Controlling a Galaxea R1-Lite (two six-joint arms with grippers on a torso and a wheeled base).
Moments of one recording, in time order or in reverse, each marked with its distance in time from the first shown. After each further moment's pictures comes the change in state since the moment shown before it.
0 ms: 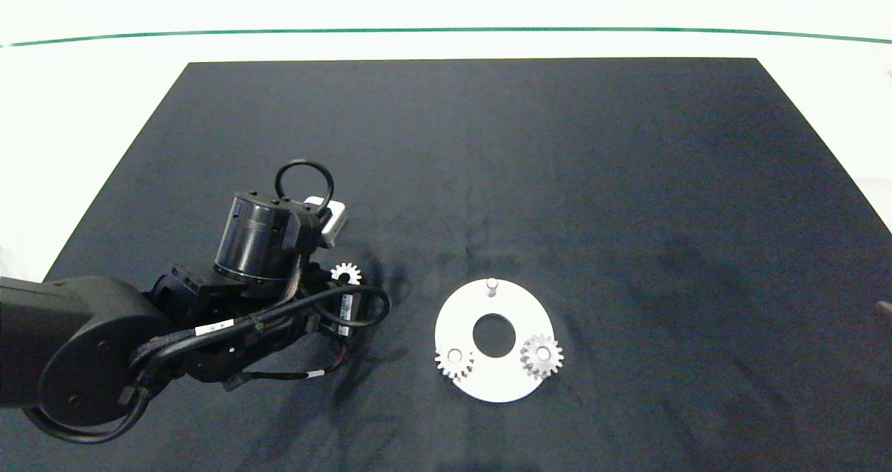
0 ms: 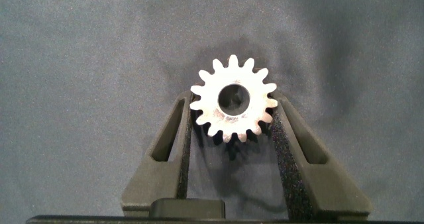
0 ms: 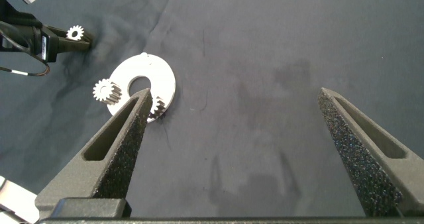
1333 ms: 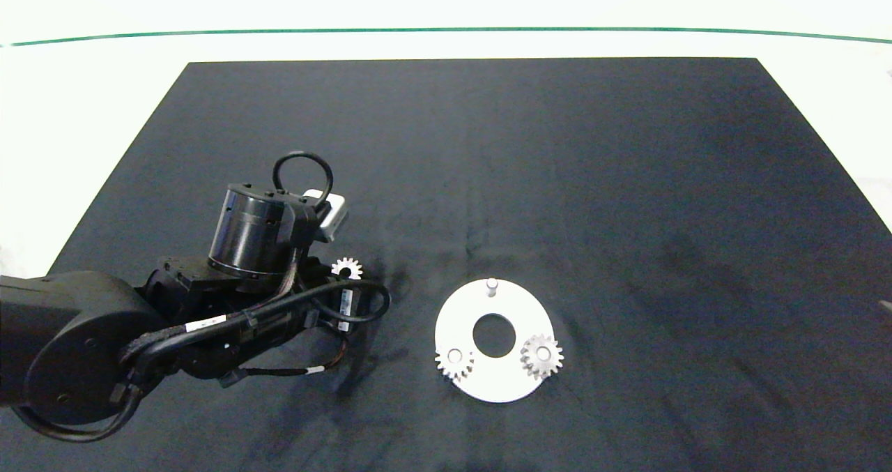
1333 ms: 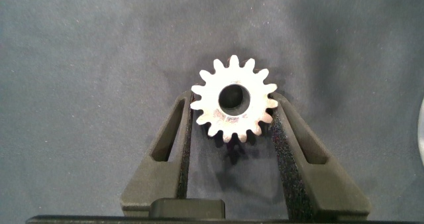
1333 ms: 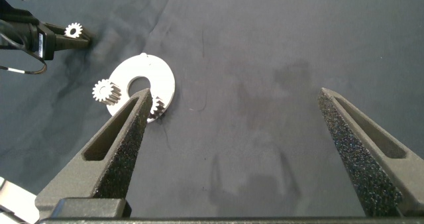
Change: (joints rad) left arm -0.008 -0.019 -0.014 0.006 0.001 0.008; right arm -0.001 -0.002 0.000 0.001 -0.001 -0.001
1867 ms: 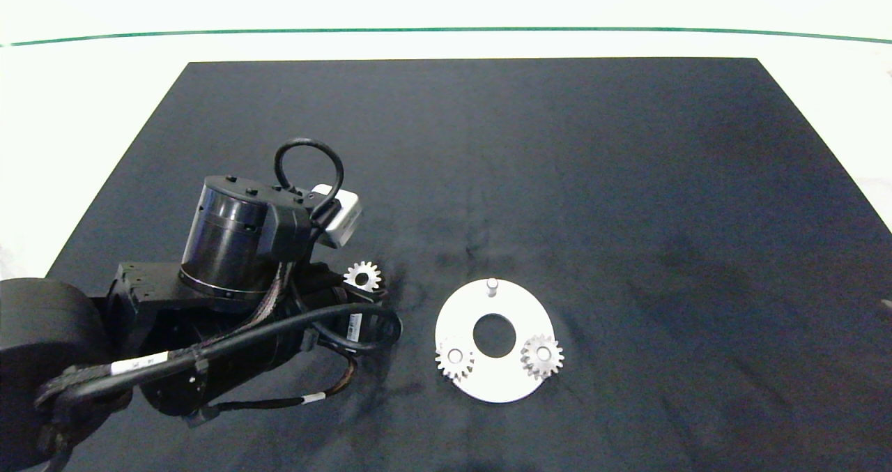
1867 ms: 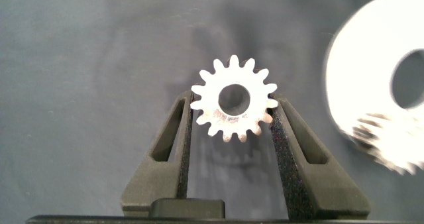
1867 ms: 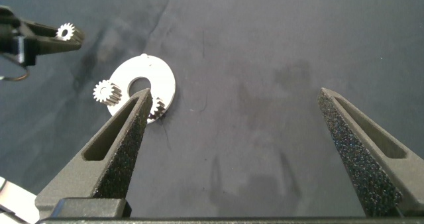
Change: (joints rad) left arm -0.134 -0.098 -0.009 0.083 0.006 -0.003; right arm 0.001 -0.001 -0.003 0.001 0.001 0.001
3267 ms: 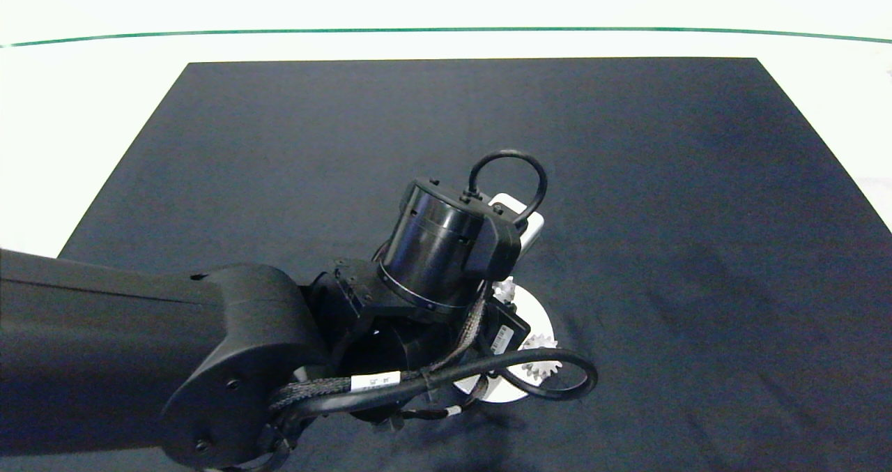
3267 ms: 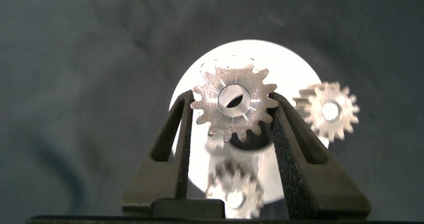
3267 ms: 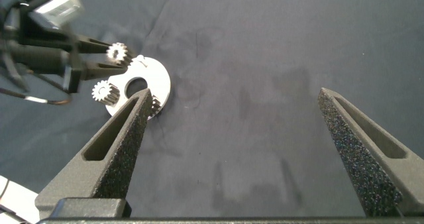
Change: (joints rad) left arm -0.259 0.254 -0.305 0.032 0.040 0.164; right arm -0.017 -0.098 0.007 0.055 0.000 0.000
